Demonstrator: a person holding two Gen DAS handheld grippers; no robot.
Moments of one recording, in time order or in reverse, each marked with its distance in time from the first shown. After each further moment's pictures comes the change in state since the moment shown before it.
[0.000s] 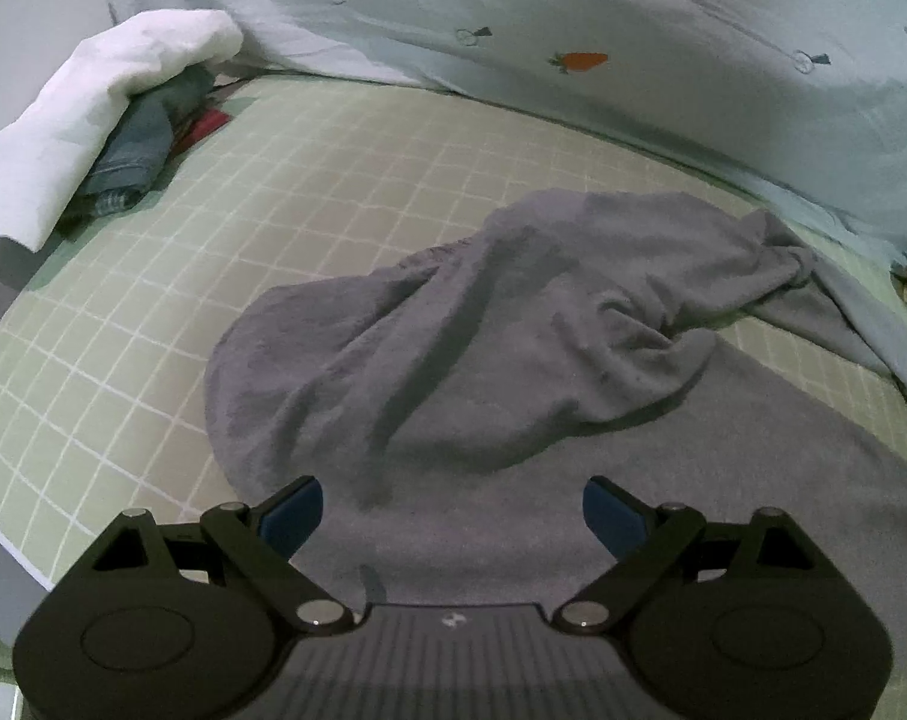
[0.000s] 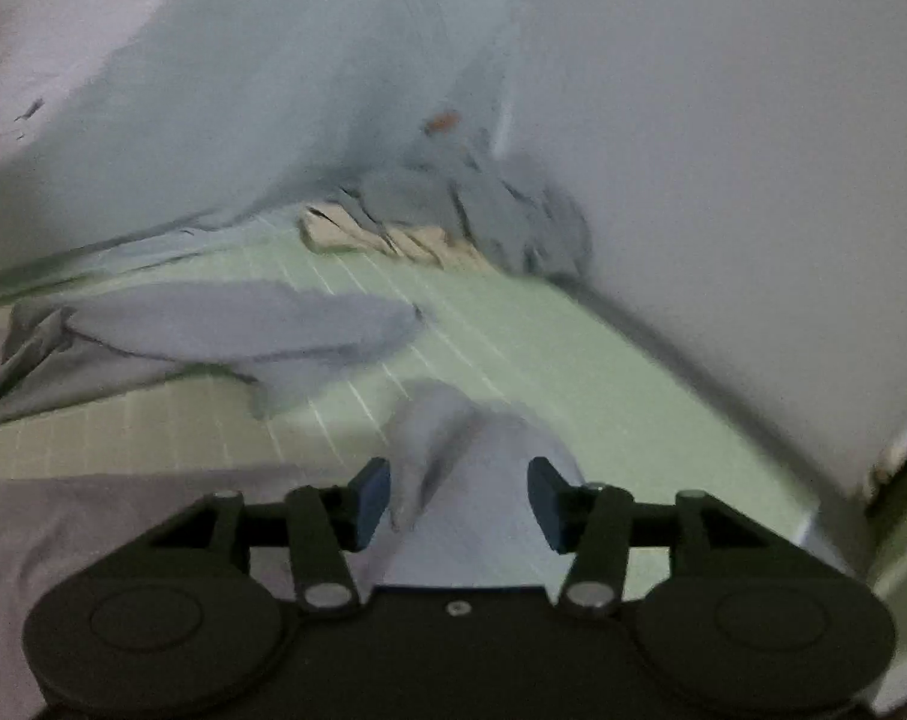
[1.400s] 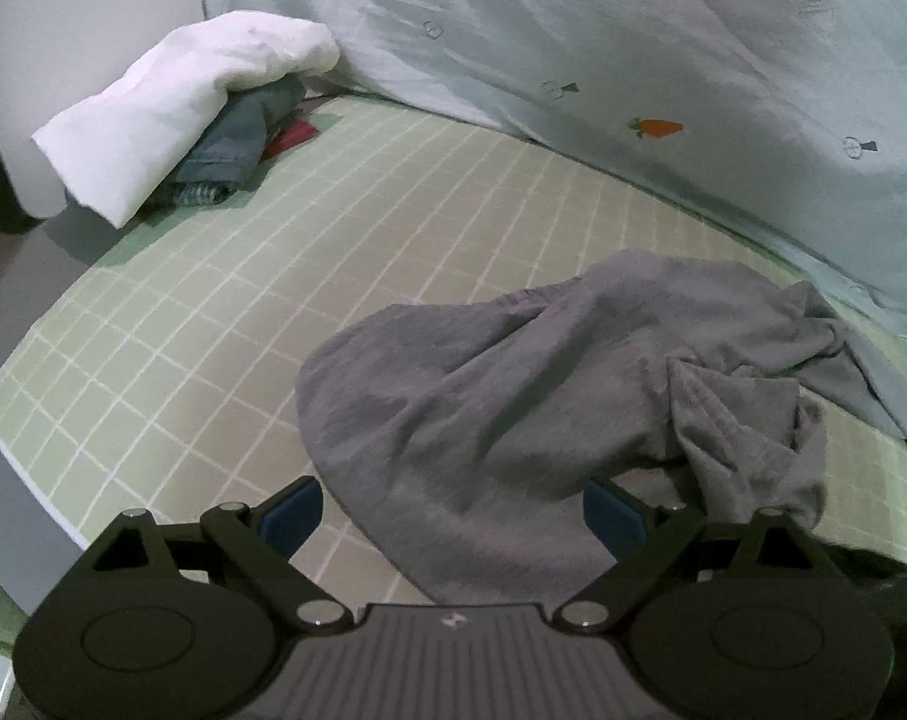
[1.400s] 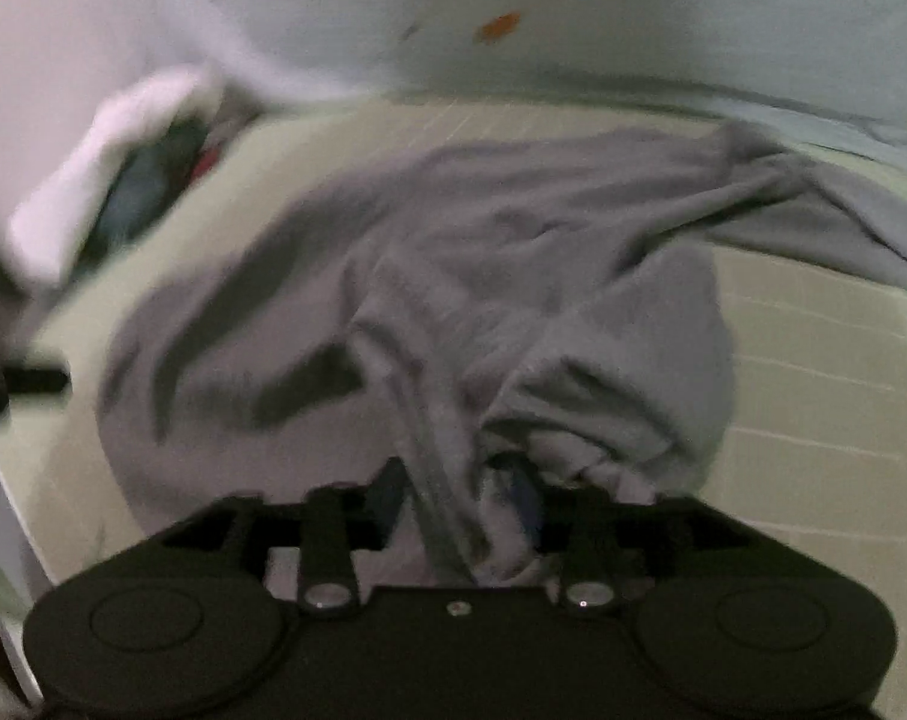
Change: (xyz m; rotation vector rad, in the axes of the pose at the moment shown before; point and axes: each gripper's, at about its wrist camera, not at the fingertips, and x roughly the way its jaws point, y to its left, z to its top) left arm -0.024 0.055 -0.010 -0.132 -0.075 0.035; right arm -0.075 0.260 -0.083 -0.393 0.238 0.888
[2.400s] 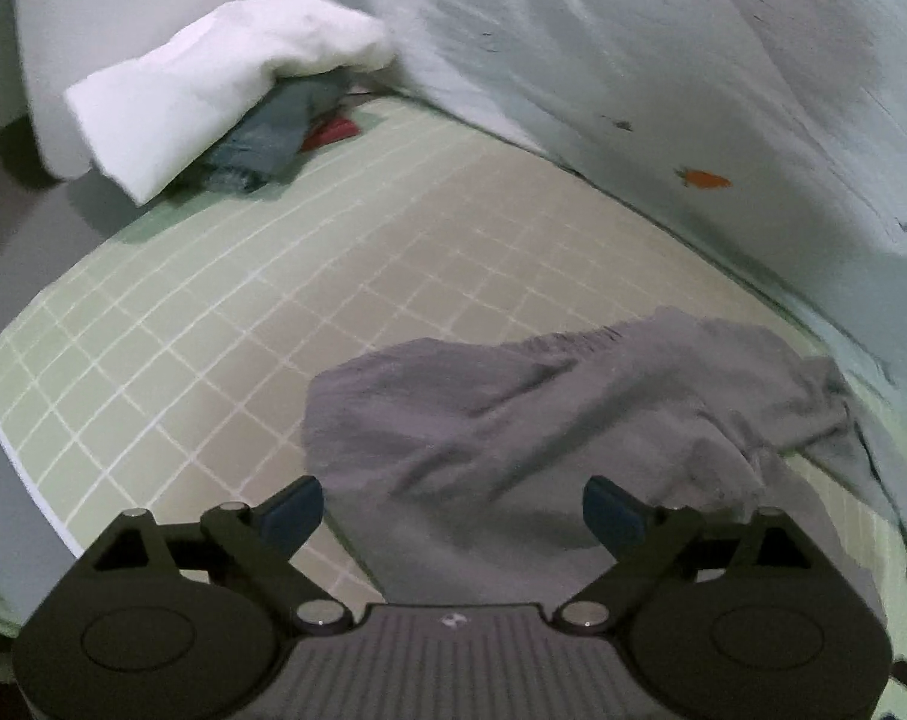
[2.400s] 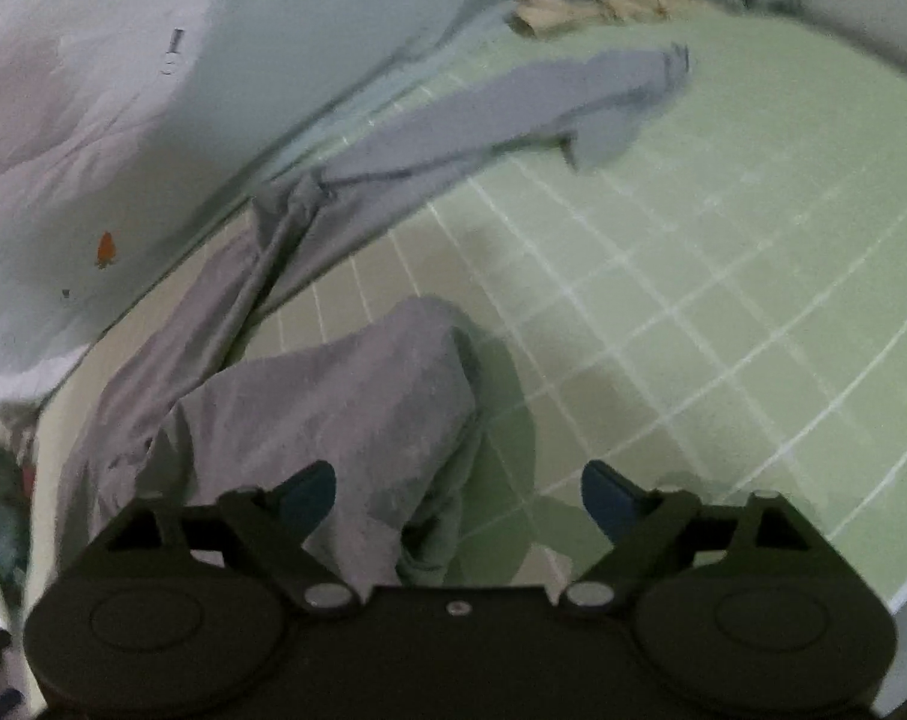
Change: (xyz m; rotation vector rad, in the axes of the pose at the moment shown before) left arm 0.011 0.012 0.023 -0.112 -0.018 -0.011; right arm -0.089 -0.169 -0.079 0.712 -0.076 -0.239
